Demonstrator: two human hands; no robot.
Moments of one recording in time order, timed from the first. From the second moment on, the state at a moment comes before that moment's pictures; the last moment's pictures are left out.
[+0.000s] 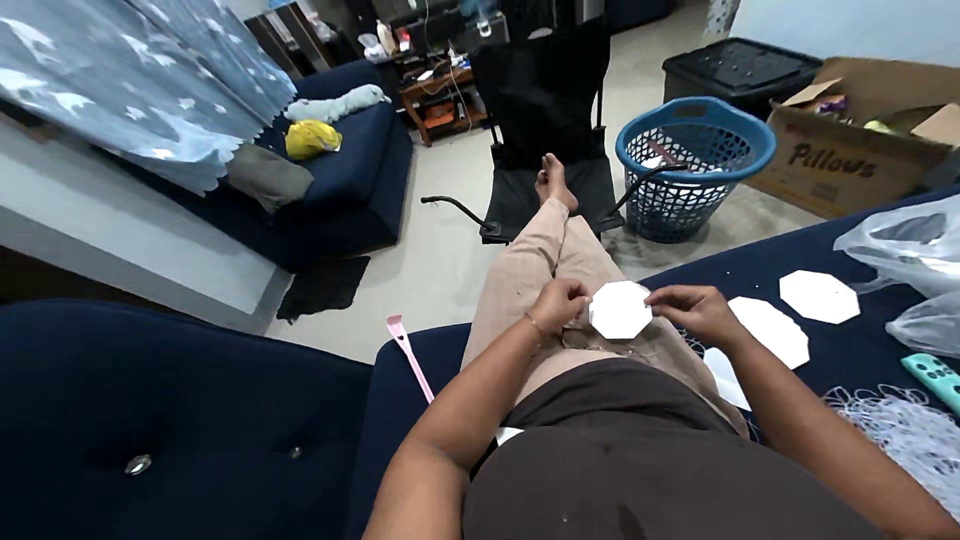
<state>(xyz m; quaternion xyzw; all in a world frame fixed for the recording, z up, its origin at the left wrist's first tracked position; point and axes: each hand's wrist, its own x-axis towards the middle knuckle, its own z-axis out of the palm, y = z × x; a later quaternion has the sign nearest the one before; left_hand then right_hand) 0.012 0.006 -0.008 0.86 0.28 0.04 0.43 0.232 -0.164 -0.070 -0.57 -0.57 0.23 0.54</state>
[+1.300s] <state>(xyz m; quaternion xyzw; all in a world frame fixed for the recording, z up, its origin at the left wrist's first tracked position) 0.022 -0.022 -0.008 0.78 0.28 0.08 0.55 0.178 -0.139 -0.081 -0.67 -0.56 0.12 0.47</state>
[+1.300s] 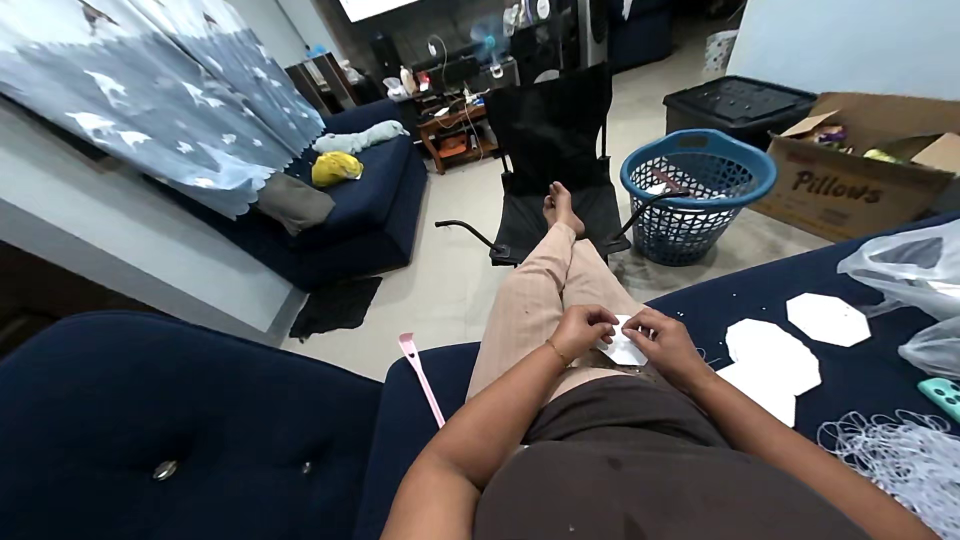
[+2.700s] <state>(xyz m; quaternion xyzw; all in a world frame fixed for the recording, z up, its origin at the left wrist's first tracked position) 0.022 -0.023 -0.019 0.81 0.29 0.07 0.50 0.172 -0.144 -0.088 -0.65 -0.51 0.13 0.54</state>
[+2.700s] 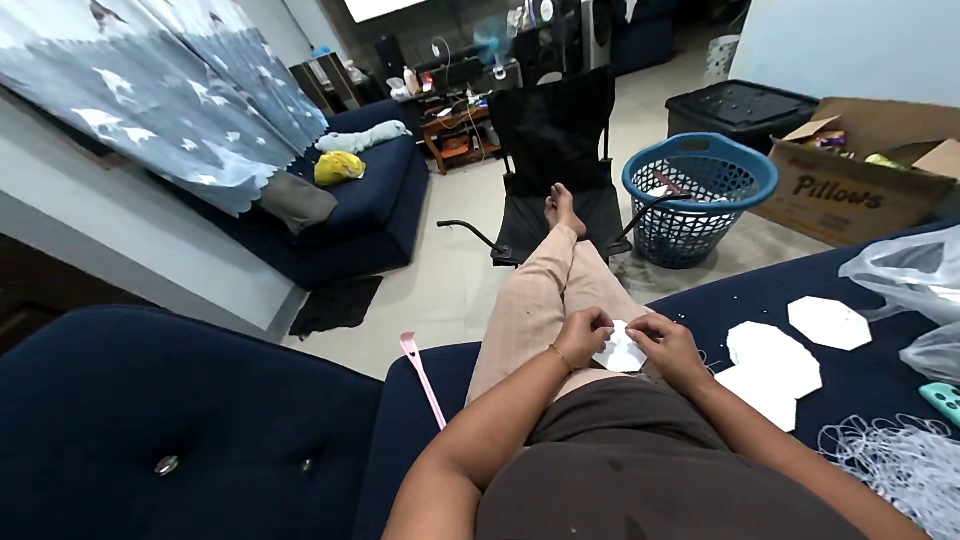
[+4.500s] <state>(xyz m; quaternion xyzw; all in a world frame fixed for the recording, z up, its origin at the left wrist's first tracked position) 0.017 -0.018 -0.027 0.76 0.26 0.14 0.58 0.164 -0.148 -0.083 -0.62 -0.52 0.13 0.57</state>
